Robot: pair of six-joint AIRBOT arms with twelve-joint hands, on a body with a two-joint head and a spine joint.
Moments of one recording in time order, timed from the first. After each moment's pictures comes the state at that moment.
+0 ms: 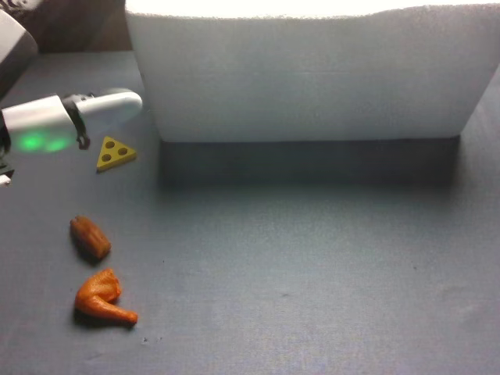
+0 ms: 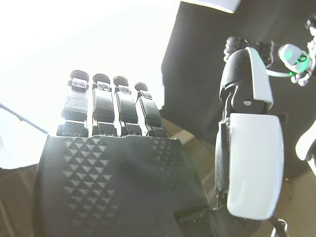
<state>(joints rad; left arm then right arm) 0.81 -0.92 1.15 -0.20 -1.29 0.56 -0.88 -0.76 0.93 0.36 1.40 -0.84</state>
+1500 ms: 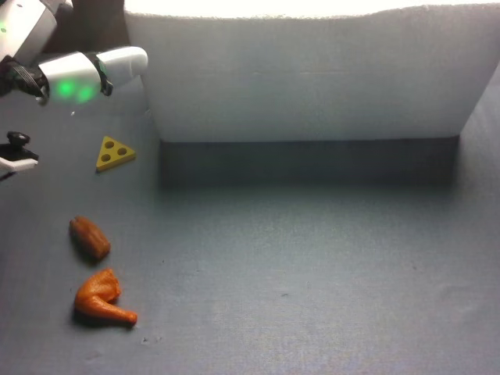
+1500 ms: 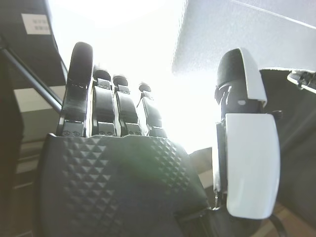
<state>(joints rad) 0.67 -1.09 1.36 -0.44 -1.02 0.61 -0.59 -0.93 1.19 0.60 1.03 -1.00</state>
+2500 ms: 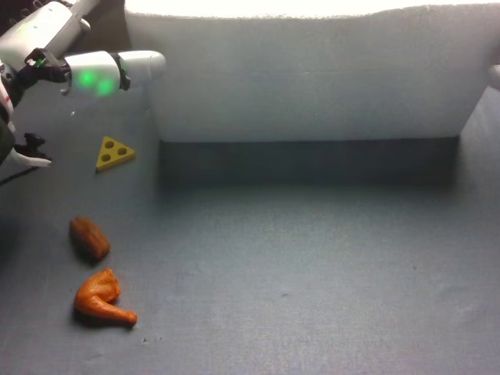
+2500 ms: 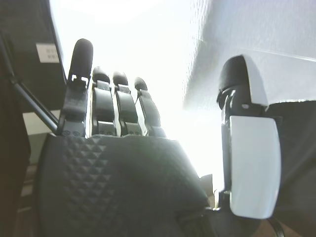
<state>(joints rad) 0.59 -1.19 1.51 -0.43 -0.76 0.58 -0.53 -1.01 1.30 0.66 0.85 -1.01</state>
